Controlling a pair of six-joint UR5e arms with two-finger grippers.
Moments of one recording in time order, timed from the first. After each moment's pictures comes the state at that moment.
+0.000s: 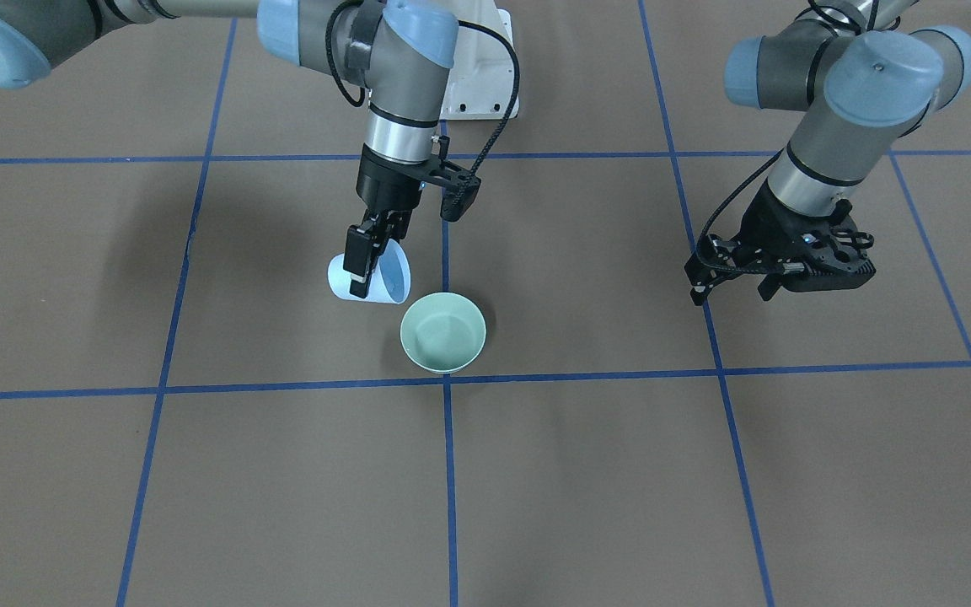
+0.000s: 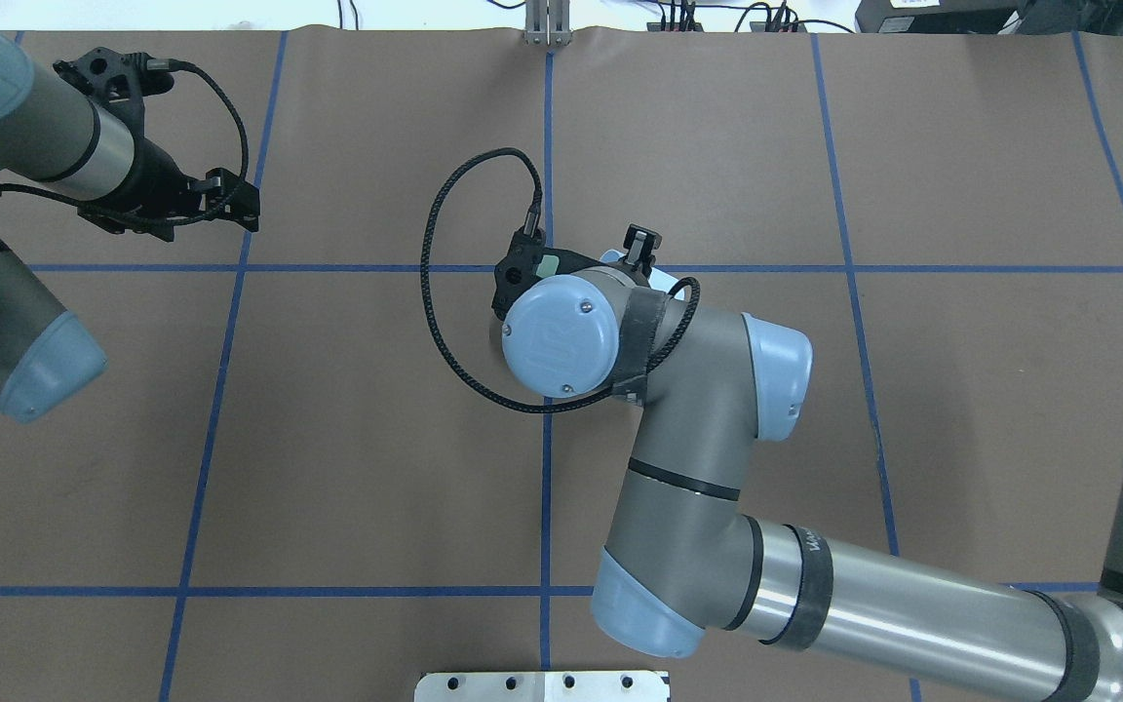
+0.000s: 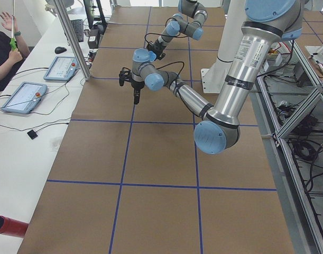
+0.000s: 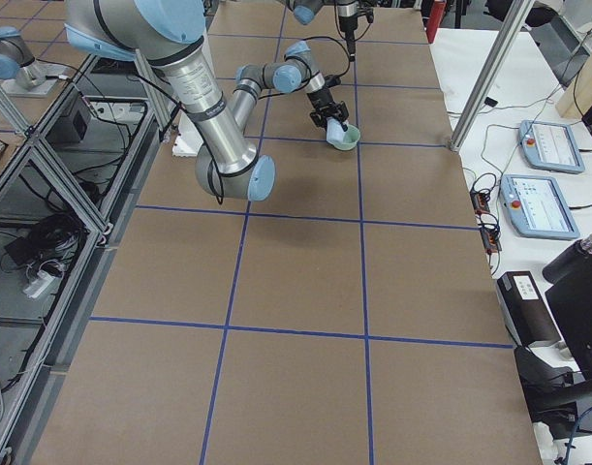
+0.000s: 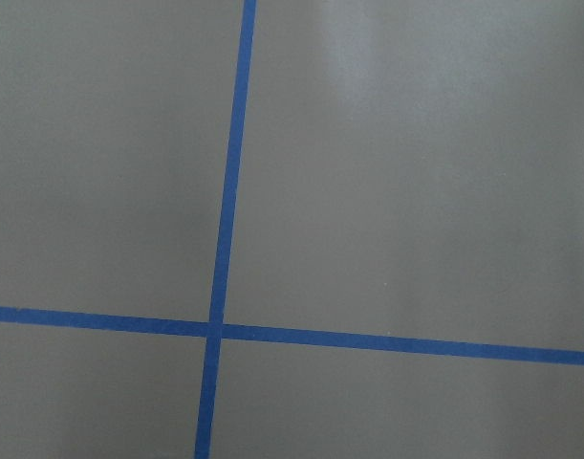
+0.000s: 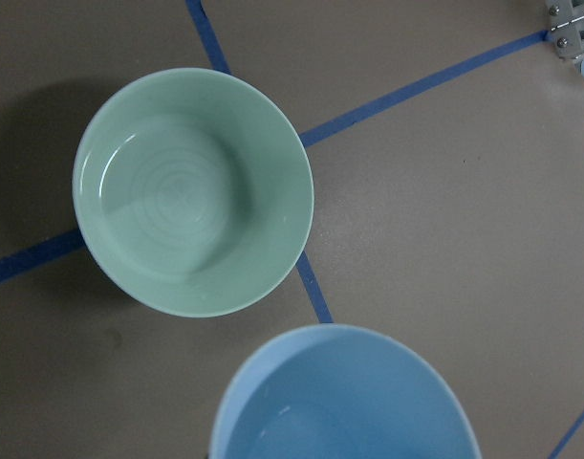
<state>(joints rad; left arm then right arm) -0.91 -1.92 -1.80 -1.77 -2.04 -1.04 0.41 -0.76 1.66 -1.88 1.23 0.10</state>
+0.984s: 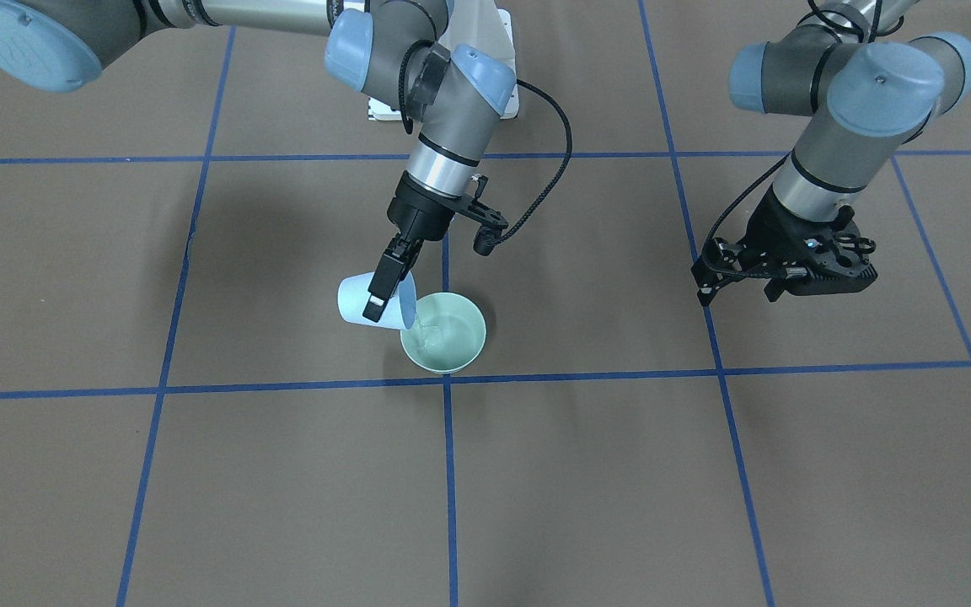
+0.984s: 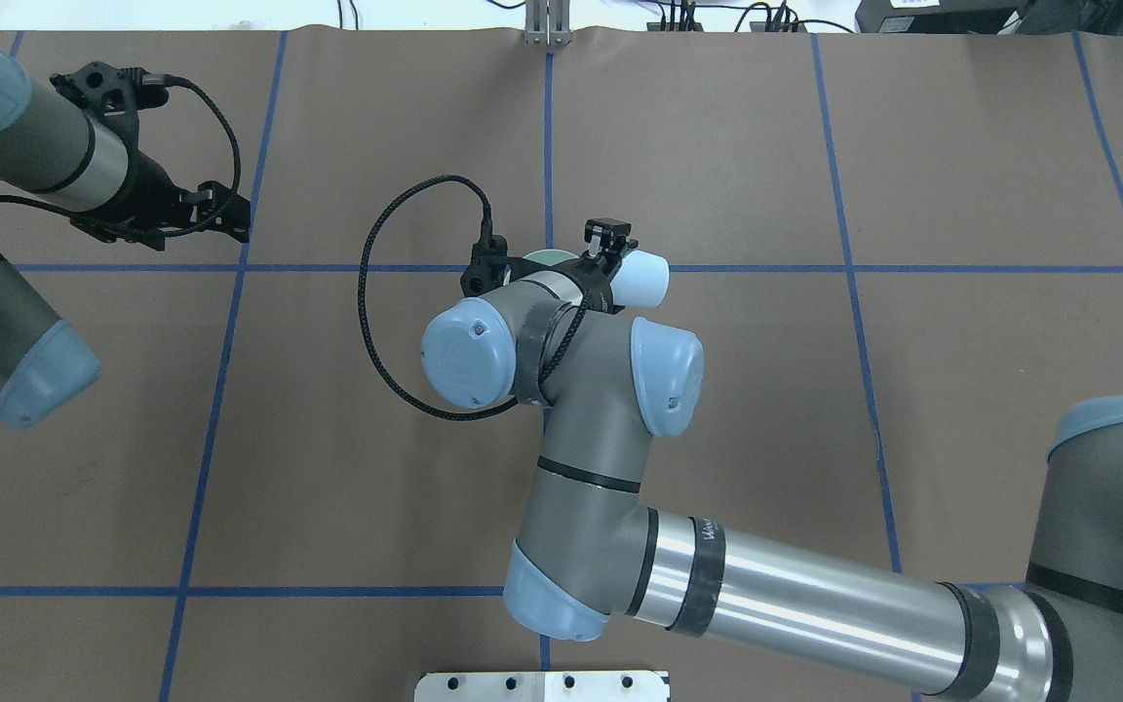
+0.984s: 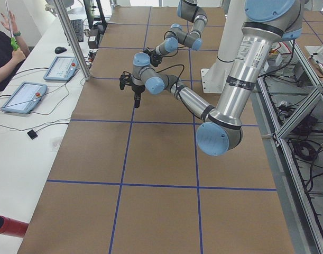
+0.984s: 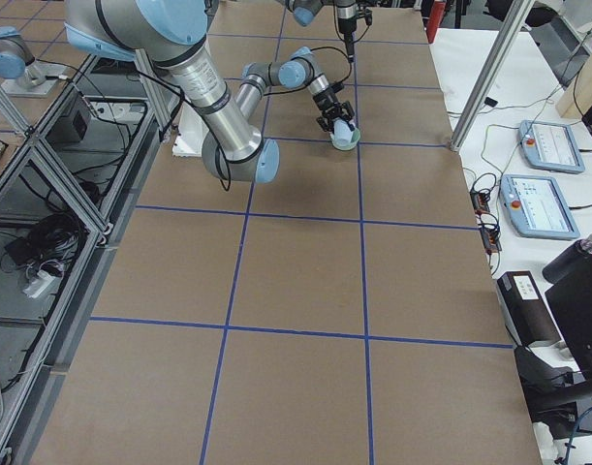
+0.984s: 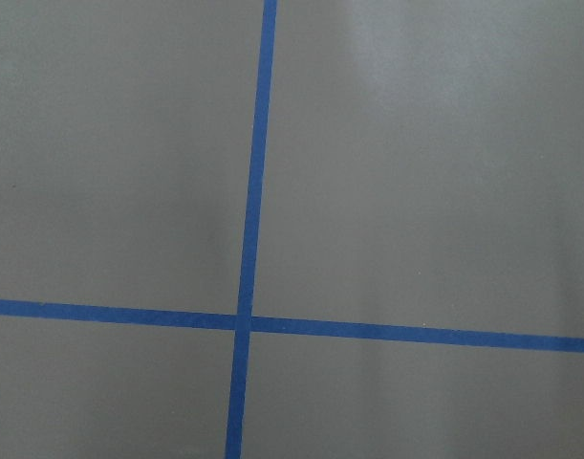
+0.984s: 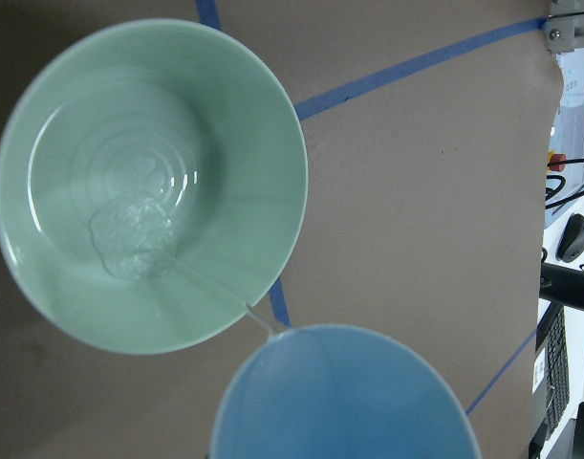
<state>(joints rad) -0.91 -1.90 -1.79 -1.78 -2.04 -1.01 0.39 -0.64 1.45 -1.97 1.07 0.10</state>
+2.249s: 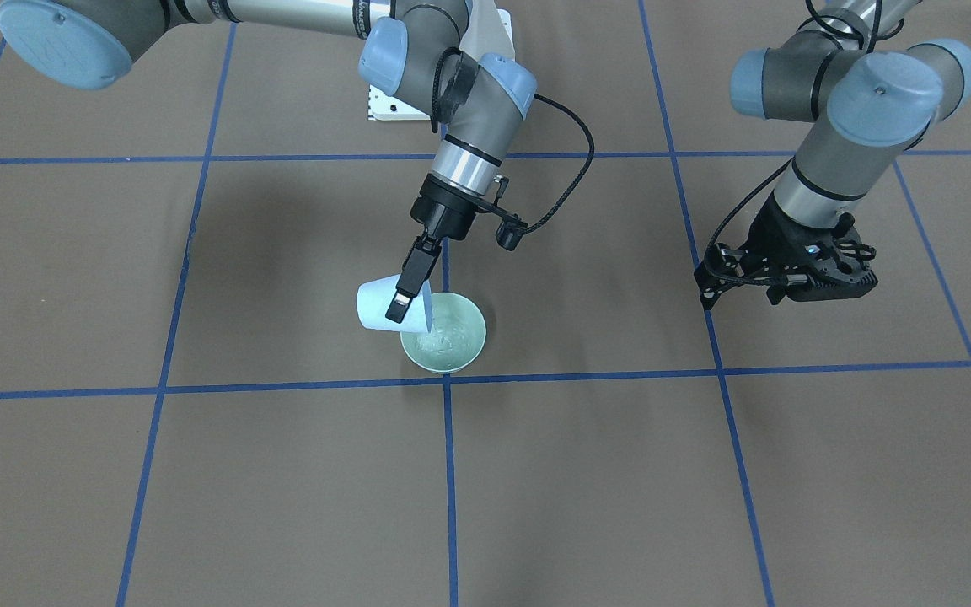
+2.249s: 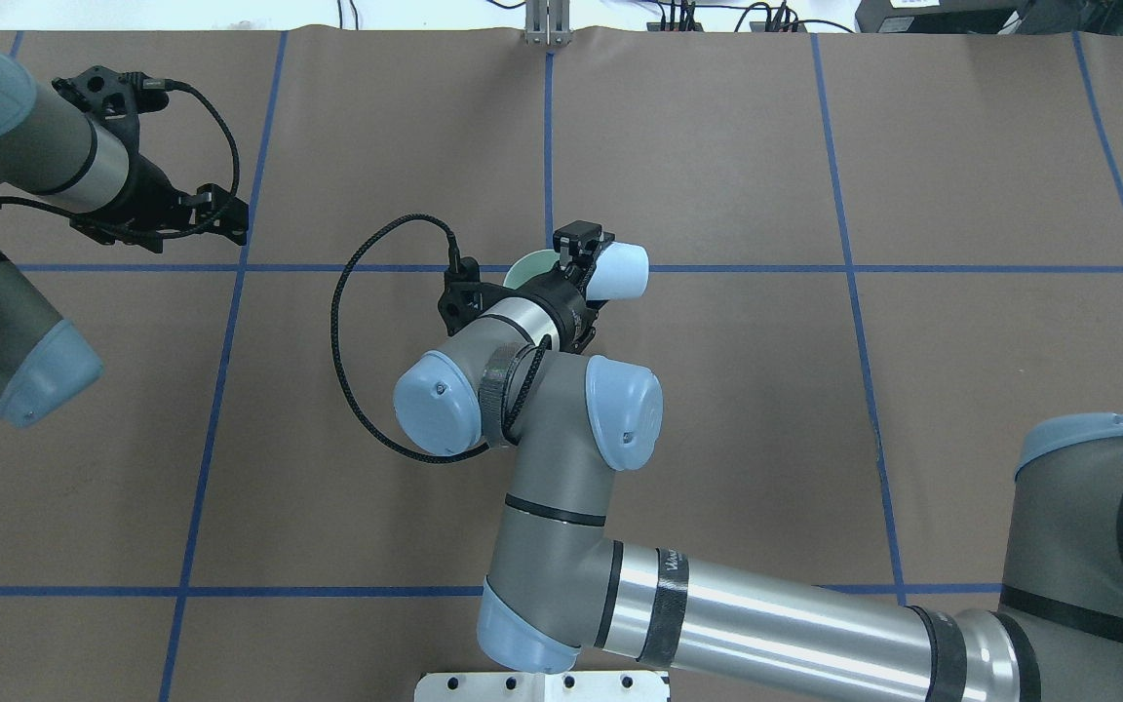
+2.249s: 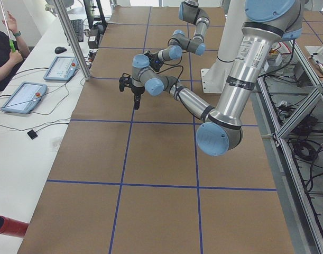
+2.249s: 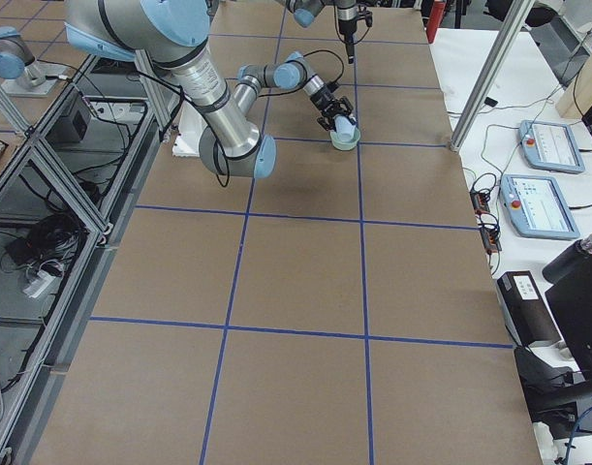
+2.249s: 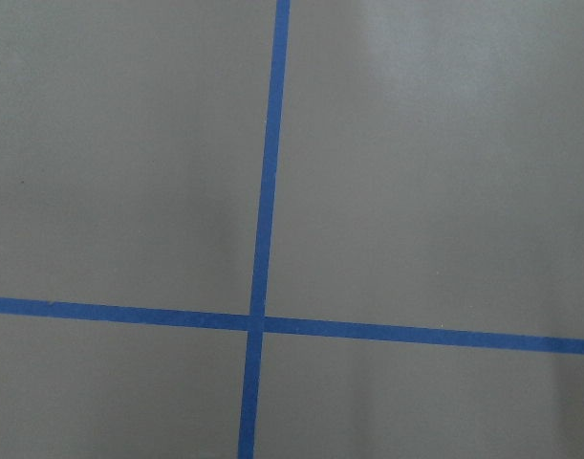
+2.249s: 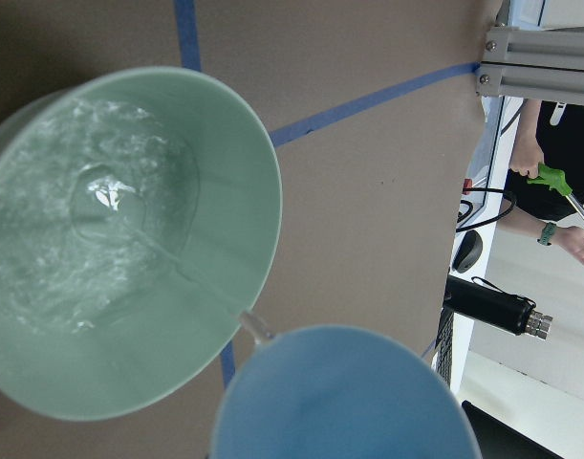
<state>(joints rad) -0.91 -1.91 -1.78 -1.78 -2.04 -1.01 0.34 -0.63 1.40 -1.94 0.91 0.12</state>
